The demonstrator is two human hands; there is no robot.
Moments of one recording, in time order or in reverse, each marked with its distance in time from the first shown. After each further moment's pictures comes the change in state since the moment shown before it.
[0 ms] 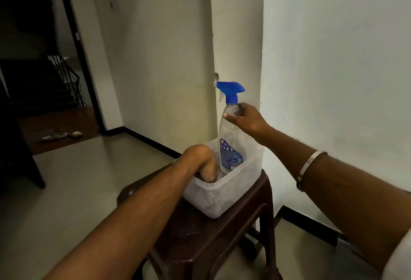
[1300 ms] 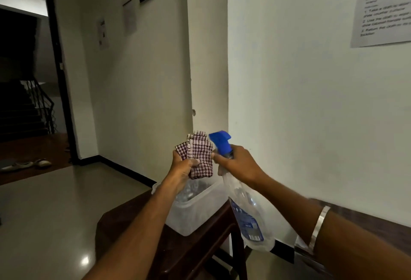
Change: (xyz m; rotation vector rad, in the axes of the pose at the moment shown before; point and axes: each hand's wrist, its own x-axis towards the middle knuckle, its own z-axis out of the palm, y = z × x) left_hand -0.036 0.017 0.004 -1.996 0.864 0.561; right_hand -0.128 -0.052 -0.056 -0.129 0.006 -0.111
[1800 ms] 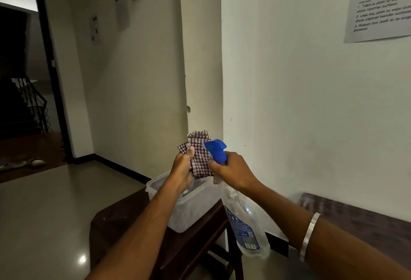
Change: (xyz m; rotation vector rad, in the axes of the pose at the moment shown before) left_hand -0.011 -0.006 0.026 -0.198 -0.002 -0.064; right_hand -0.012 0.015 0.012 0.006 0.012 0.012
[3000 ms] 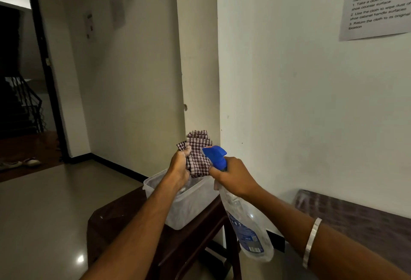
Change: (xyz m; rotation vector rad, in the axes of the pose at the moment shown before) left_hand -0.012 0.004 0.004 0.005 0.020 -0.080; right_hand -0.015 0.012 0.000 -0.008 -0.024 -0.055
